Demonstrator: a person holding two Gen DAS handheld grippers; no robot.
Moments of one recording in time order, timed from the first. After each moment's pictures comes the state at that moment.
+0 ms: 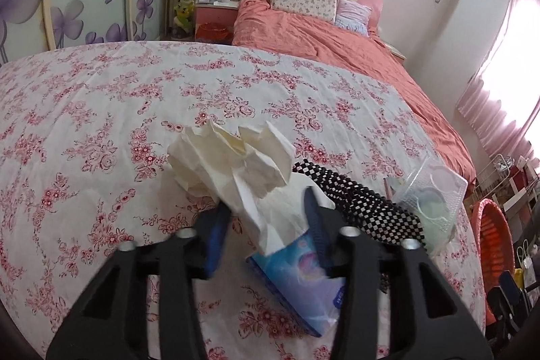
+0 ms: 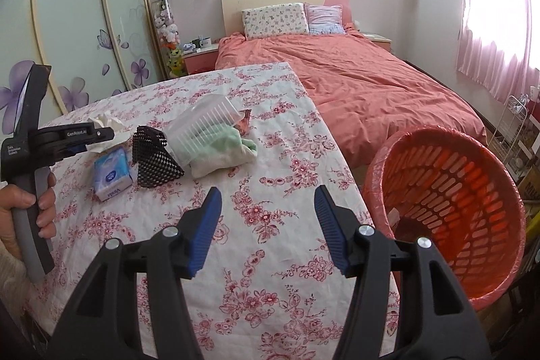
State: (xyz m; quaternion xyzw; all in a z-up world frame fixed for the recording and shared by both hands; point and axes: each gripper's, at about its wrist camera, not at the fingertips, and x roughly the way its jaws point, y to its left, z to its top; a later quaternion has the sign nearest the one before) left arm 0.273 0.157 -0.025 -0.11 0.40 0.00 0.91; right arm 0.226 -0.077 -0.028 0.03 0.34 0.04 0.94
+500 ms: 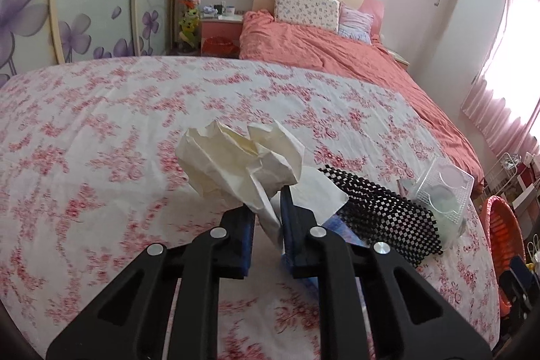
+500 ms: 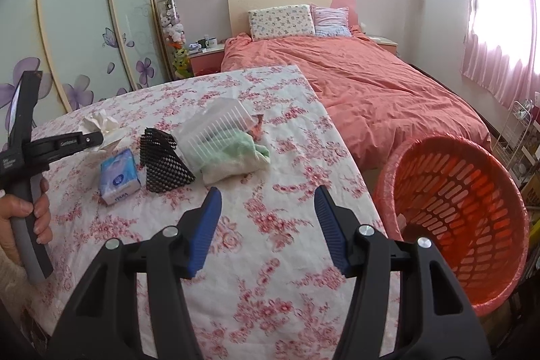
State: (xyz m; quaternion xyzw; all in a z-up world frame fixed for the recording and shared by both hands) left arm 0.256 0.173 -0.015 -0.09 0.37 0.02 0.93; right arm 0.233 -0.064 -0.024 0.02 0.33 0.05 0.94
